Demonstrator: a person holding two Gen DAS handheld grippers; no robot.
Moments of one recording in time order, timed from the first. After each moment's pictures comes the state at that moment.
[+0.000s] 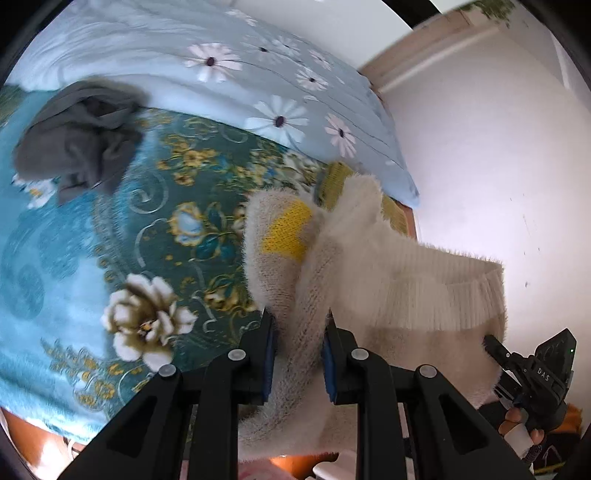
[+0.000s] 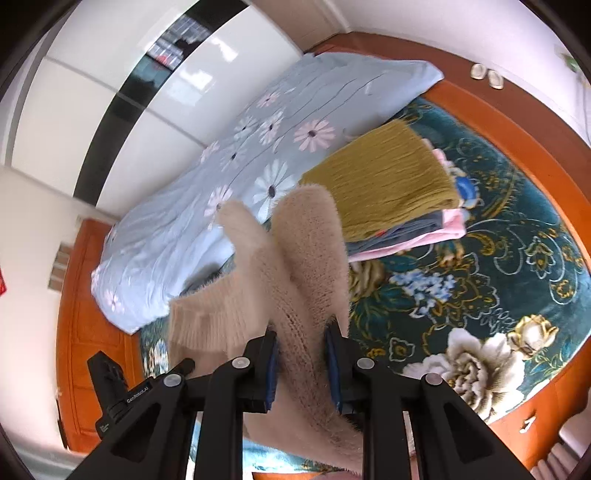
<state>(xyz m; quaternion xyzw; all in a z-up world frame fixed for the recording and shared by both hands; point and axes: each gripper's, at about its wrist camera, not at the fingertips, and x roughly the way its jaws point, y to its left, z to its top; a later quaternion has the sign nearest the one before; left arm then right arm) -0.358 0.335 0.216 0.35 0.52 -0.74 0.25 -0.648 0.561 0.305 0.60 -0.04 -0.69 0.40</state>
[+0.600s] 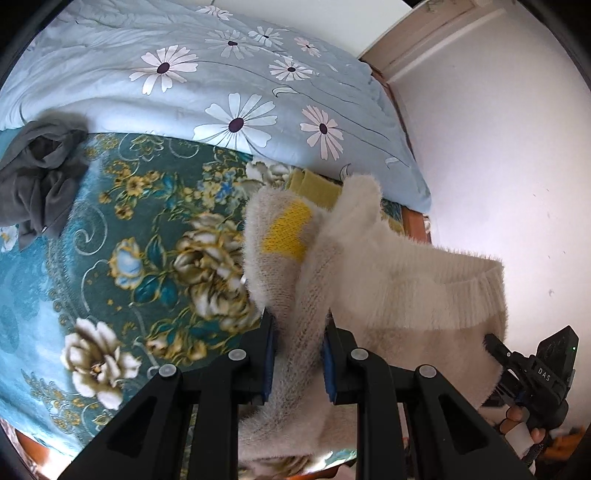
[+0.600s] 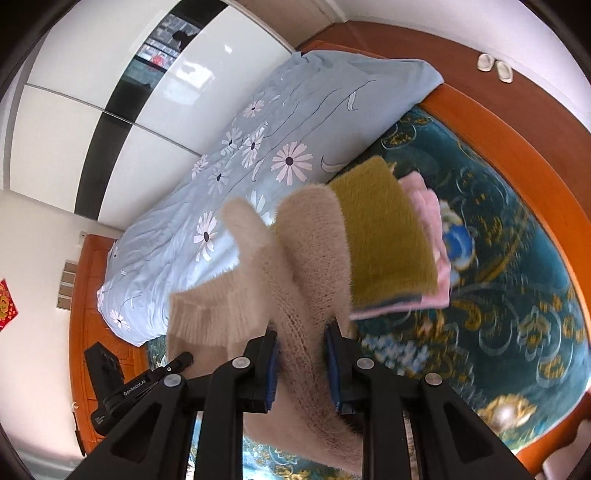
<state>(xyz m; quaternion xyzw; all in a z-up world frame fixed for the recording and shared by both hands) -0.541 0.295 0.226 0.39 0.50 -0.71 0.29 -0.835 0.531 0.270 0.62 -0.05 -0.66 0.42</state>
